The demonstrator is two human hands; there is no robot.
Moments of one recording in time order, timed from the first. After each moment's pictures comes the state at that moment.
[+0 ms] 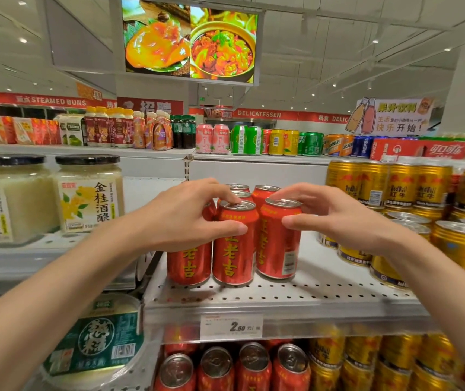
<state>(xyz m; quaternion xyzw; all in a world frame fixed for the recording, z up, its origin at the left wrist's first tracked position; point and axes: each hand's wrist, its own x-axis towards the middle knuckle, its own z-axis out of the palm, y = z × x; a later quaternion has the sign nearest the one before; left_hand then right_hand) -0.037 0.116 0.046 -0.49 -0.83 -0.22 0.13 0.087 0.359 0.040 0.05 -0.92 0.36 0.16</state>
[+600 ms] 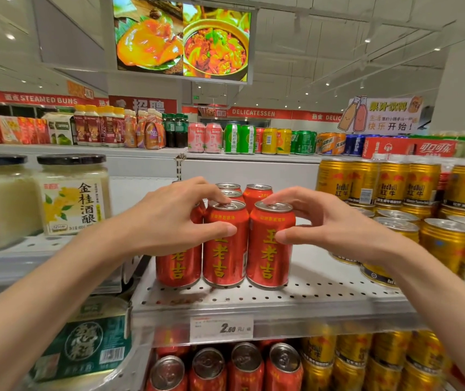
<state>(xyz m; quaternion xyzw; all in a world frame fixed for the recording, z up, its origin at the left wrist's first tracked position) -0.035 0.116 0.044 -0.49 -0.84 -0.20 0.14 0.092 0.361 0.030 0.07 -0.90 0.41 0.15</state>
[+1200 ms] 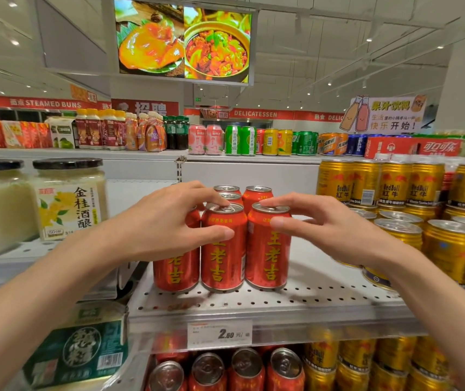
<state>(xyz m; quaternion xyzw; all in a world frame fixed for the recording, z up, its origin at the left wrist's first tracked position) -0.035 0.115 0.045 -0.49 -0.84 -0.19 0.15 0.092 0.362 0.028 0.06 -0.91 0.35 0.20</state>
